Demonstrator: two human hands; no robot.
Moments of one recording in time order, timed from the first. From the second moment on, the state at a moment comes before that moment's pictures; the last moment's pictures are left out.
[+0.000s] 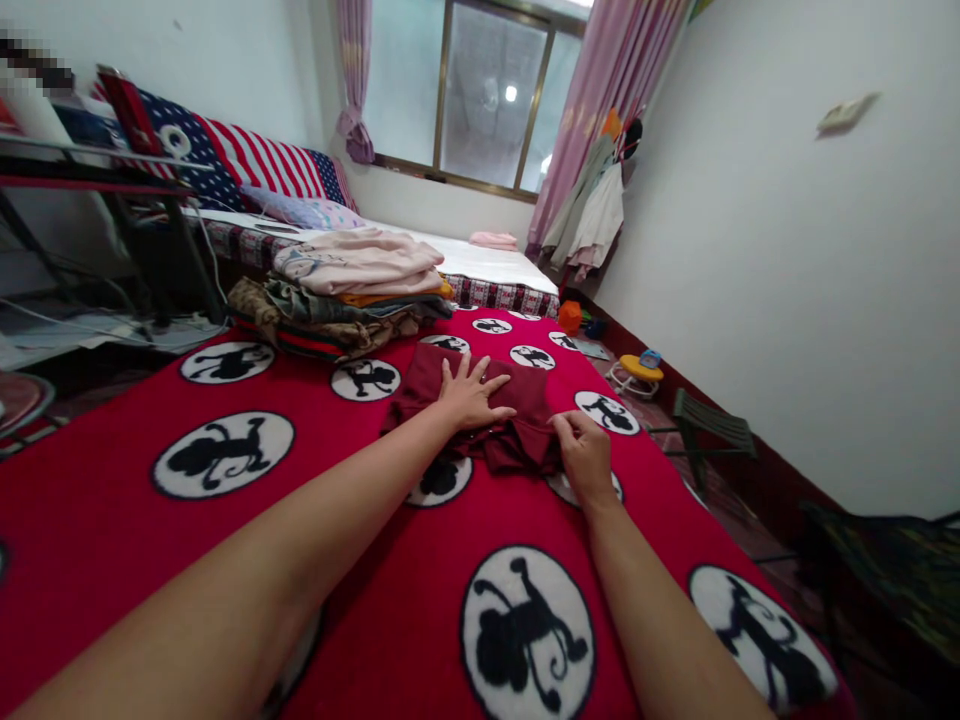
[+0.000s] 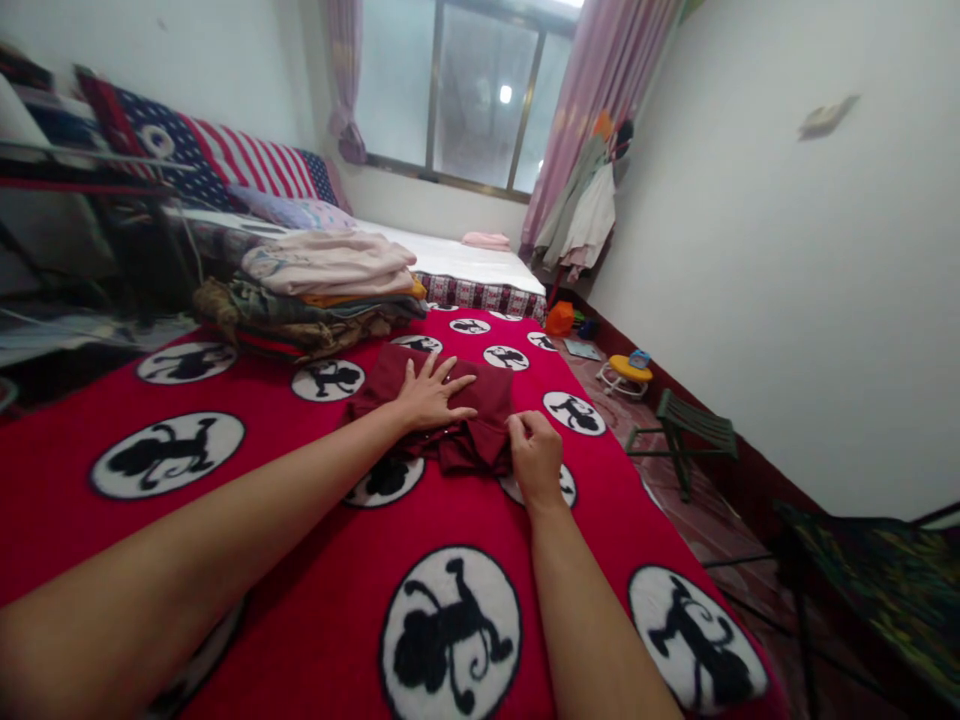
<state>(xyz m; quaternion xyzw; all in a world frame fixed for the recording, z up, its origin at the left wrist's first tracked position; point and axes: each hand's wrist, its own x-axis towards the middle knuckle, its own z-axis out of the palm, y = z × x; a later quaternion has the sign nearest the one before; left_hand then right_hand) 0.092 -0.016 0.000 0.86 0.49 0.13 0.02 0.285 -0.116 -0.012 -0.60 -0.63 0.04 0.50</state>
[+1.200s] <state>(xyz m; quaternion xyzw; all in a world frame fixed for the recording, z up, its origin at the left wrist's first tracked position) -0.008 -0.026 -0.009 0.77 0.60 0.19 0.06 0.310 -0.109 -0.019 -0.64 -0.66 -0.07 0.38</state>
